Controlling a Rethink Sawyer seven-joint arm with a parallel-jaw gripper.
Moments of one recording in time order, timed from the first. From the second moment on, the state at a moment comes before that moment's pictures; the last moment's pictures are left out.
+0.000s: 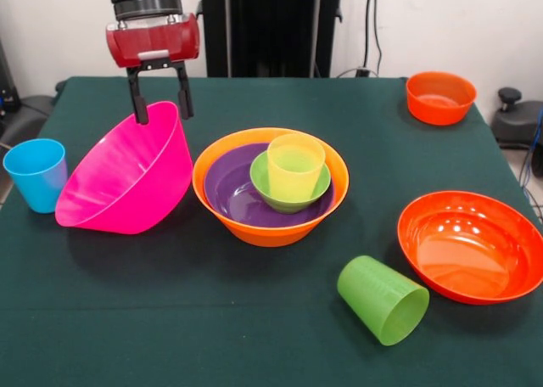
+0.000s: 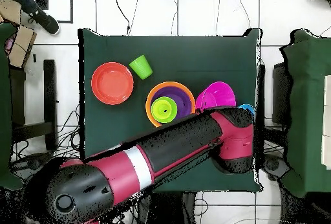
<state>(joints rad) 0.10 0.10 -1.15 1.29 -1.04 -1.16 3.47</state>
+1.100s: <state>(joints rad) 0.10 0.10 -1.13 1.29 -1.04 -1.14 3.47</state>
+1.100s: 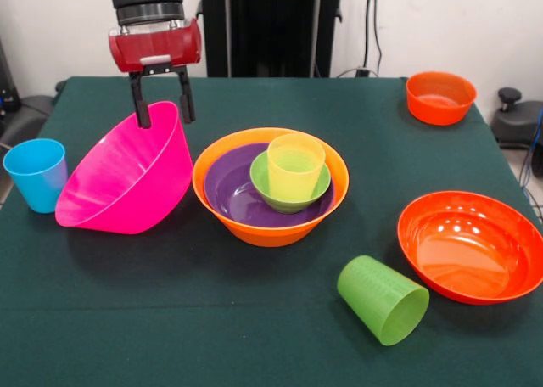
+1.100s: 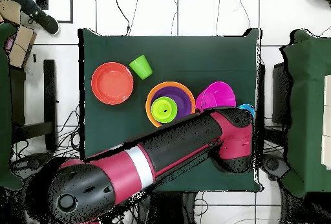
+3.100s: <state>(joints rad) 0.19 0.07 -1.26 1.22 -1.34 -1.17 3.70</state>
